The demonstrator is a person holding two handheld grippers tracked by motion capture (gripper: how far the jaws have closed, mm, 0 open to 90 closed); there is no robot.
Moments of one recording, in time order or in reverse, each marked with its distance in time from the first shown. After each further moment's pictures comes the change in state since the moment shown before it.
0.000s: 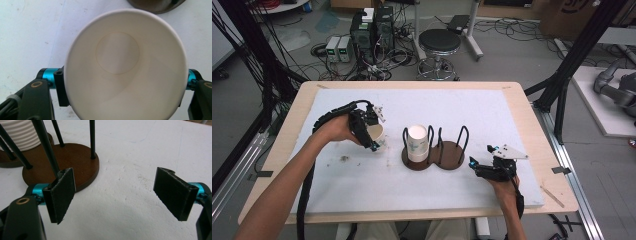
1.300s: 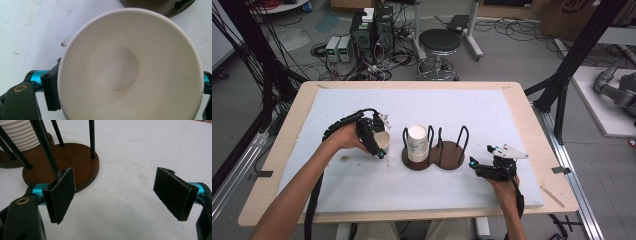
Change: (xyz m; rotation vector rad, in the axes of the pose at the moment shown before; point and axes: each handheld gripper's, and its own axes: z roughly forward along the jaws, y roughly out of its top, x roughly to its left) left arm -0.004 -0.001 0.037 -0.052 -0.066 -0.022; right arm -0.001 0.000 0.001 0.008 0.007 0.010
